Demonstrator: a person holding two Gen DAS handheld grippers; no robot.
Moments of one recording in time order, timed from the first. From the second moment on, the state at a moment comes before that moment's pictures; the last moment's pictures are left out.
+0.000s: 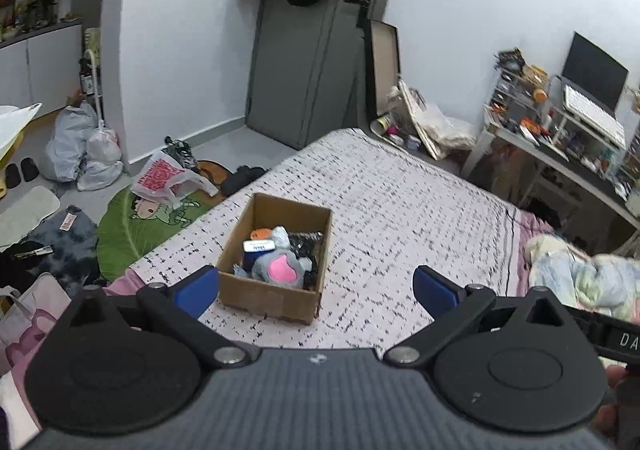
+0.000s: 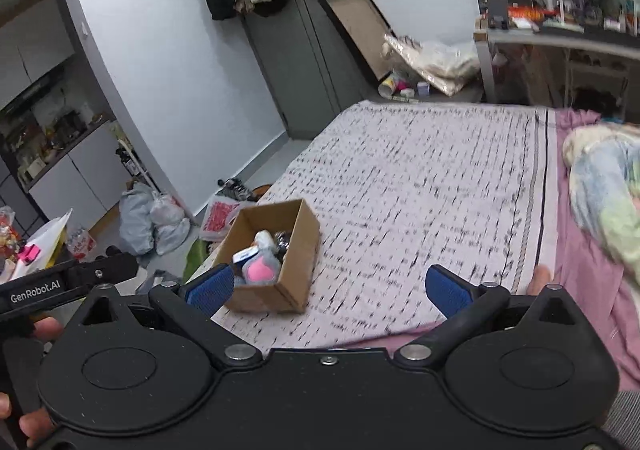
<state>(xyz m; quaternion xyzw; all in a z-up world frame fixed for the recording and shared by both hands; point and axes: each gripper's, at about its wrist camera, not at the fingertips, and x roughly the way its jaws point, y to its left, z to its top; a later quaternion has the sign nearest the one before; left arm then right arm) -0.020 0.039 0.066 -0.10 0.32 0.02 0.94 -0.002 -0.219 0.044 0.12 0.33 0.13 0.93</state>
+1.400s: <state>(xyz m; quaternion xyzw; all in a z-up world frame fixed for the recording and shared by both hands) -0.022 0.023 0.054 -0.03 0.34 0.01 0.94 -0.005 -0.216 0.034 0.11 0.35 0.15 0.92</state>
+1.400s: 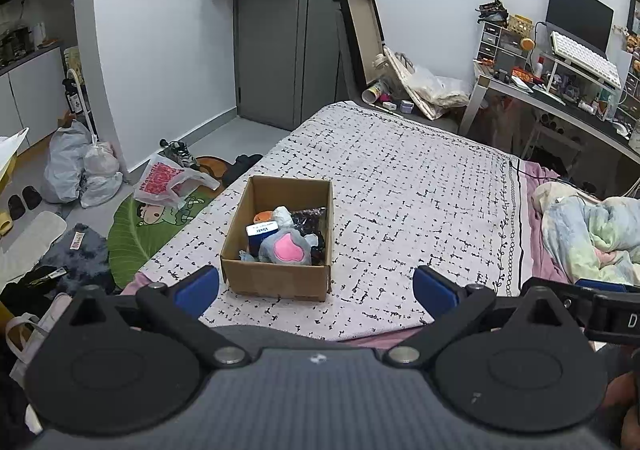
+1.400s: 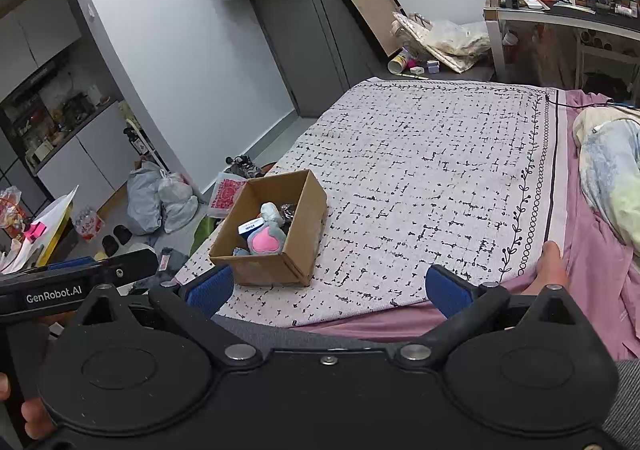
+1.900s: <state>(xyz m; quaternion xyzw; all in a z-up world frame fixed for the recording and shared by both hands) -0.020 0.022 0.052 -0.03 0.35 0.00 0.94 -0.005 -0.216 0.033 0.11 0.35 0.15 0.92</state>
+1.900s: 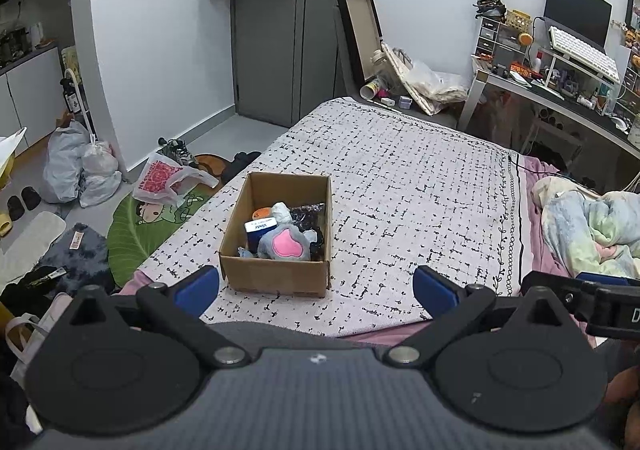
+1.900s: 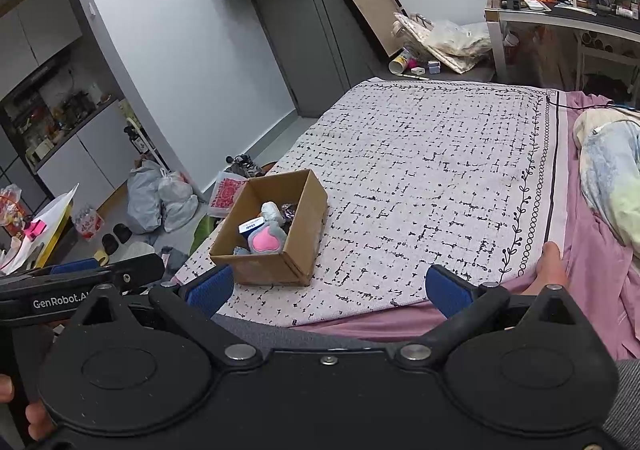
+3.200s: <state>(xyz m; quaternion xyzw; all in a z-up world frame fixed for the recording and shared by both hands) -0.018 0.014 0.044 -0.02 0.35 0.00 0.94 -0.004 -0.222 0.029 0.12 0.36 0.14 0.92</state>
